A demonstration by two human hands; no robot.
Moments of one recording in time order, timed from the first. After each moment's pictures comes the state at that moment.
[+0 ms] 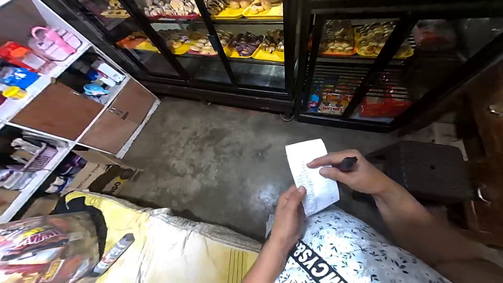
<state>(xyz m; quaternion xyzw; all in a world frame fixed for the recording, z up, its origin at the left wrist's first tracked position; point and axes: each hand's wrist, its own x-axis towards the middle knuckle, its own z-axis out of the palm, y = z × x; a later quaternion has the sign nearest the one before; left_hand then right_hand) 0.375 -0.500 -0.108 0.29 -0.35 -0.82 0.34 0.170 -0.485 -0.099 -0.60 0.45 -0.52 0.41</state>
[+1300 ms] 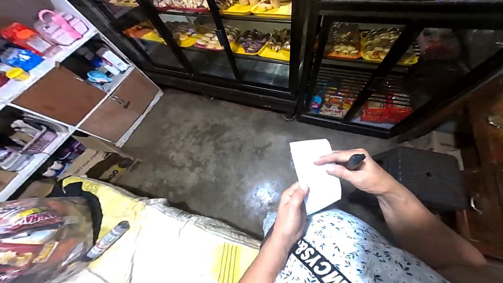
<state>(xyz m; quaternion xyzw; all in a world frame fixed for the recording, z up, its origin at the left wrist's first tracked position) 0.367 -0.485 -0.105 0.29 -0.34 -0.82 0.36 0.160 -0.475 -0.096 -0.60 0.46 -0.51 0.40</state>
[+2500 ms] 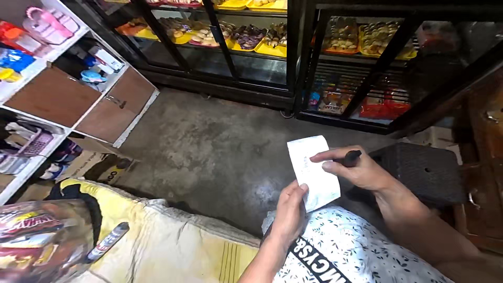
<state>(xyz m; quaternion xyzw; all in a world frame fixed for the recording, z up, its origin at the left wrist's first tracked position) 0.363 -0.488 -0.107 0.29 -0.33 -0.83 0.35 0.157 -0.479 -0.101 -0.59 0.47 -0.52 0.41</state>
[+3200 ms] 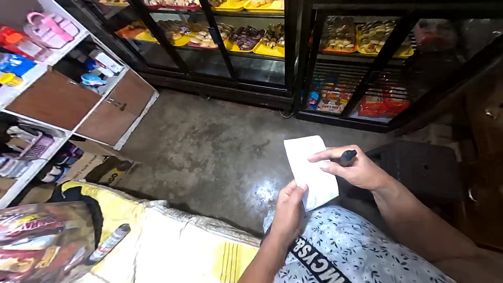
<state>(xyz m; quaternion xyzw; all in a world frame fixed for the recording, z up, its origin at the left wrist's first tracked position) 0.363 -0.483 -0.105 0.31 -0.33 -0.82 0.35 0.161 -0.474 -0.100 -0.59 0.47 -0.52 0.41</state>
